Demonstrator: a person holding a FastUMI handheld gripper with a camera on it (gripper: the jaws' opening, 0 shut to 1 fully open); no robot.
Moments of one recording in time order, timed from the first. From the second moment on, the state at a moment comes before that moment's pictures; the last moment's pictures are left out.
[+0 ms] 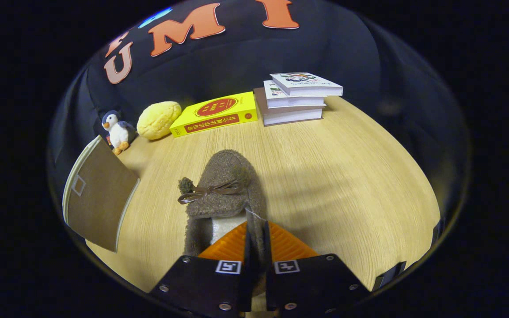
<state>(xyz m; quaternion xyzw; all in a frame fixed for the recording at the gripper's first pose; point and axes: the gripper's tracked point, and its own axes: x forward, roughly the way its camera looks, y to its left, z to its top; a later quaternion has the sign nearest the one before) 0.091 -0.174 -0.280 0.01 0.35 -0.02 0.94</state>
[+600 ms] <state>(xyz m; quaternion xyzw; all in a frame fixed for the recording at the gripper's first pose) 0.085 -0.140 -0.199 0.04 0.30 -0.05 0.95</state>
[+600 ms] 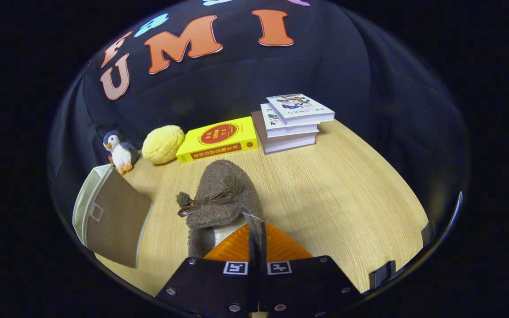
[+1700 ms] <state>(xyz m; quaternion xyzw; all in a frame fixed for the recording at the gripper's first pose) 0.038 0.165 -0.108 0.13 0.26 -0.03 0.96</state>
